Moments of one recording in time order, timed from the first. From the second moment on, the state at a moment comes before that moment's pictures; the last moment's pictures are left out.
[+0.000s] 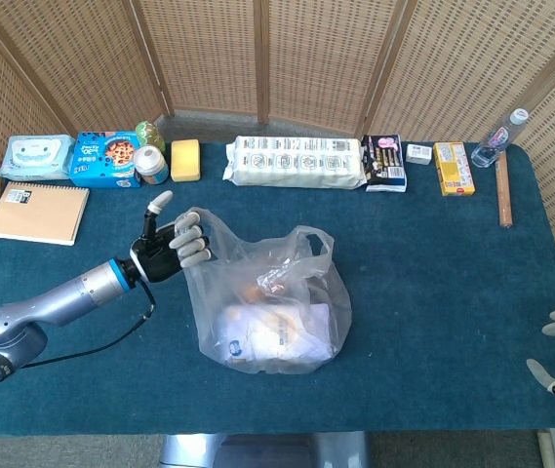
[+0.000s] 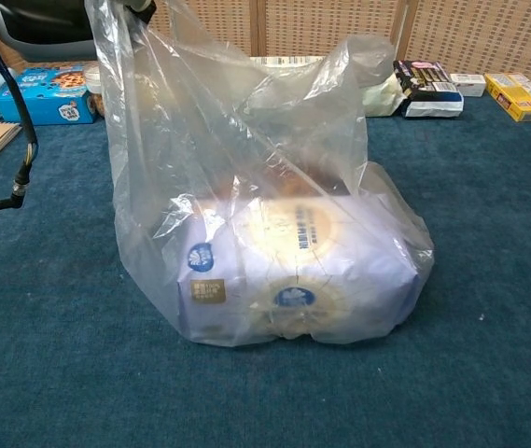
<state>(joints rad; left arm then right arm) -0.44 -1.58 -1.10 -1.27 0.20 -0.66 -0.67 -0.09 -0.89 0.07 -1.84 -1.65 1.76 0.18</state>
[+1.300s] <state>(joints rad) -0.39 -1.39 -1.20 -1.63 0.23 -0.52 -0.59 0.09 -0.88 0.13 -1.83 -1.63 1.57 0.28</state>
